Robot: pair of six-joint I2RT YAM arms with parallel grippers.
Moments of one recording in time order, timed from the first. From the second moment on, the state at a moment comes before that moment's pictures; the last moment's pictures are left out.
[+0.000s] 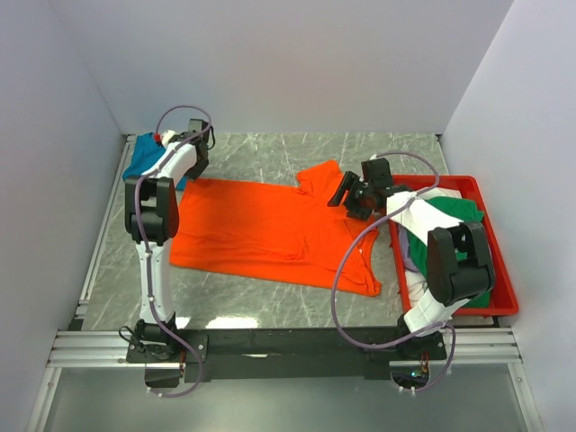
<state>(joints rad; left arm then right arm) -0.11 2.29 1.91 -0.72 -0.52 -1.07 0.24 1.63 1.05 -0.30 -0.18 0.68</state>
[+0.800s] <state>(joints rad) -0.11 2.28 1.87 -0.66 -0.51 -1.02 0.18 2.05 1.54 -0.31 -0.20 0.60</state>
